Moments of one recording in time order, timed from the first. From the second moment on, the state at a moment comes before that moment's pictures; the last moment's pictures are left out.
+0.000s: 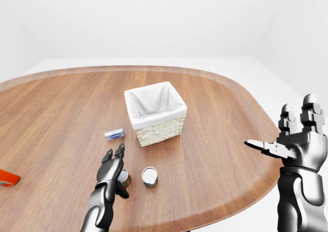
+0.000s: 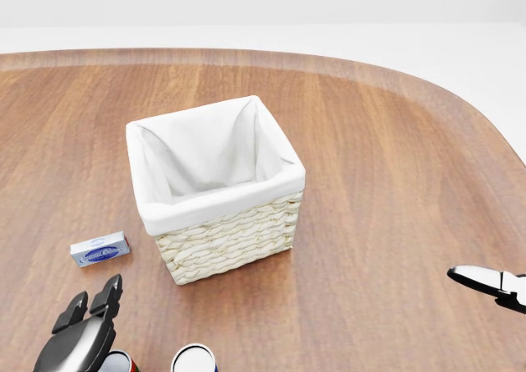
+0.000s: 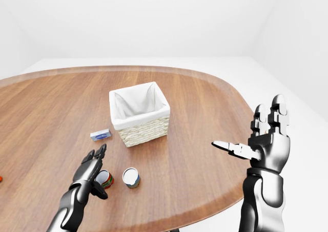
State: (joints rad) left arm 0.07 0.15 0.03 0.22 1.02 0.09 -0.09; right arm 0.09 -0.08 -0.47 -0.50 0.31 0.09 0.03
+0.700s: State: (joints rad) left arm 0.00 0.17 0.00 0.46 1.01 0.09 0.02; right arm 0.10 -0.08 -0.47 -0.49 0.31 0.09 0.03
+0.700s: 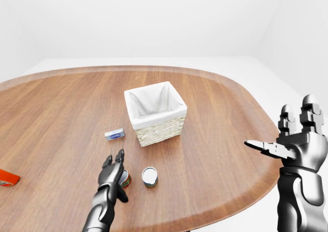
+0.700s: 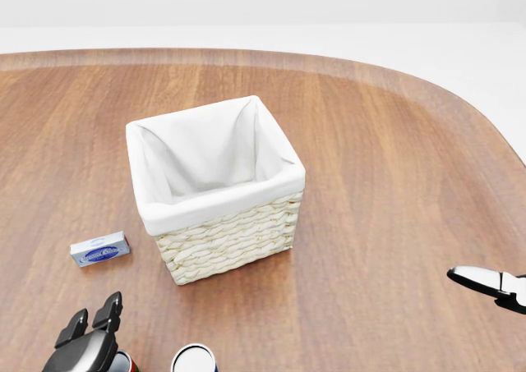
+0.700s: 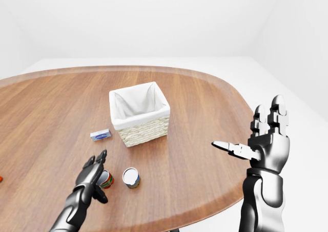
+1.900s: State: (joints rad) left arm -0.06 0.17 0.20 -0.10 0.82 0.09 0.14; right arm 0.10 -0.07 -0.46 -0.50 0.31 0.09 0.03
